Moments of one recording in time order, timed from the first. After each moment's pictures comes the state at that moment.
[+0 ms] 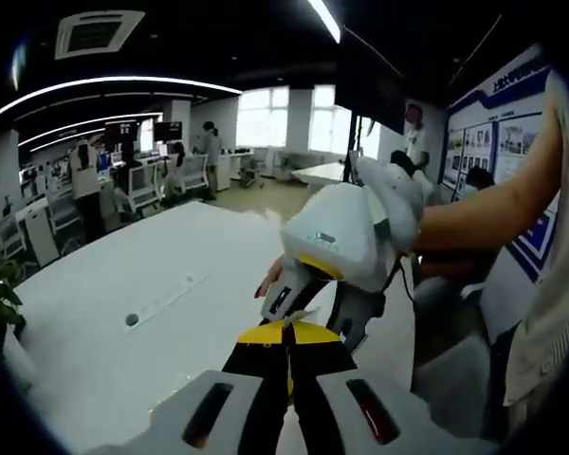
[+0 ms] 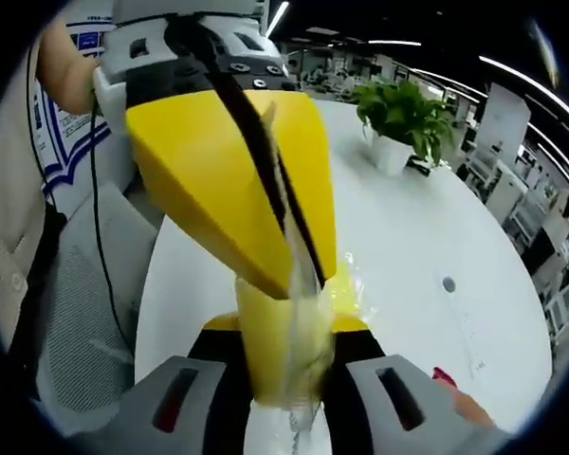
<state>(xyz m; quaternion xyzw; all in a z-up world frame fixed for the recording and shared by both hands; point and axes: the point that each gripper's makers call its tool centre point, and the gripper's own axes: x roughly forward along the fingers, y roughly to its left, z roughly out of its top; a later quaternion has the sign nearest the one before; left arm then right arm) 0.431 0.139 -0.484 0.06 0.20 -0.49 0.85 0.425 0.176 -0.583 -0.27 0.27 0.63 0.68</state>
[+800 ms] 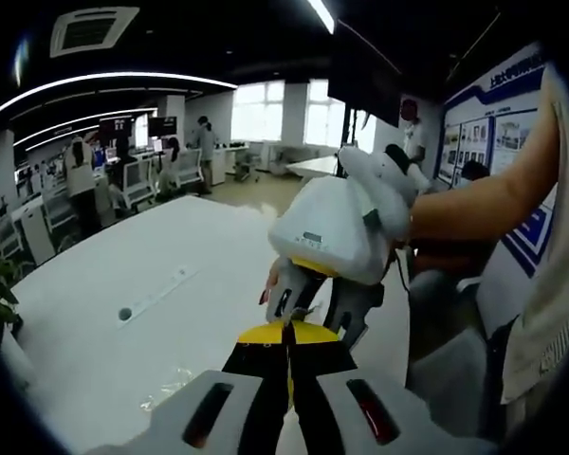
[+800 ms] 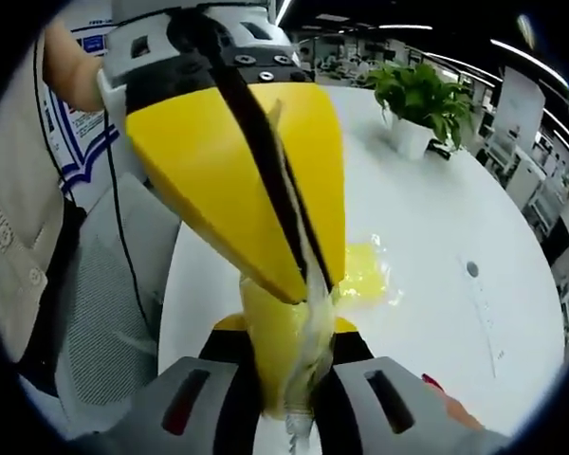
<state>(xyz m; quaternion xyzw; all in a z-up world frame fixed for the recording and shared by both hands) 0.420 0.133 -0.495 0.07 0.21 -0.49 0.84 0.408 0.165 -0.596 -0.28 0.30 0.64 0.65</state>
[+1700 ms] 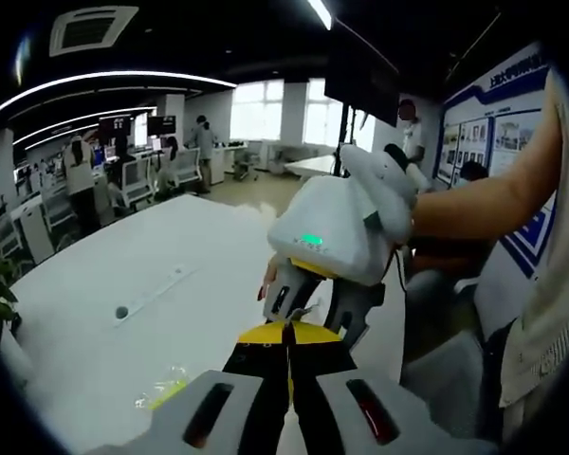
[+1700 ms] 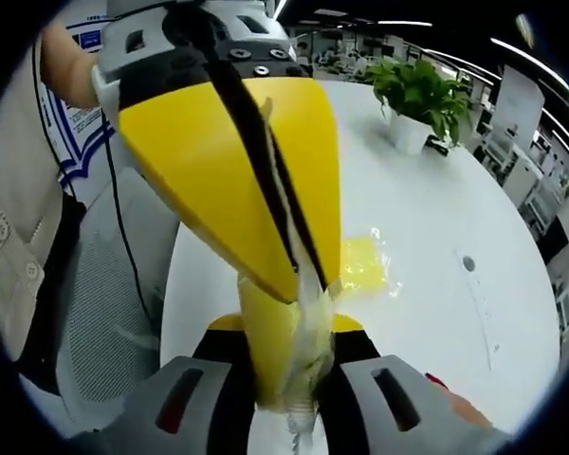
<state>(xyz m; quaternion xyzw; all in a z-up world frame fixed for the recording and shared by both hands) 0.413 0.127 -0.491 0.06 0.21 -0.49 0.84 0.403 0.157 -0.593 -0.29 0.30 0.63 0.66</state>
